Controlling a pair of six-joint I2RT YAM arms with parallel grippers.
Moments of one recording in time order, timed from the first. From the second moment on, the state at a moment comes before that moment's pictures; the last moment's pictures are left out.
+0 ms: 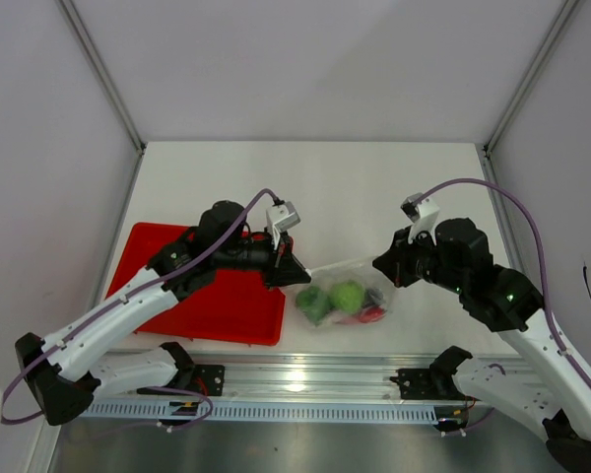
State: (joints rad) left arm -0.79 1.07 1.05 -0.43 0.61 -0.20; right arm 0.67 0.80 1.09 -0.77 -0.12 0.30
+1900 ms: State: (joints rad) left arm -0.78 0.43 0.73 -0.36 0.46 -0.40; right arm 0.19 1.64 1.41 -0.57 0.30 0.27
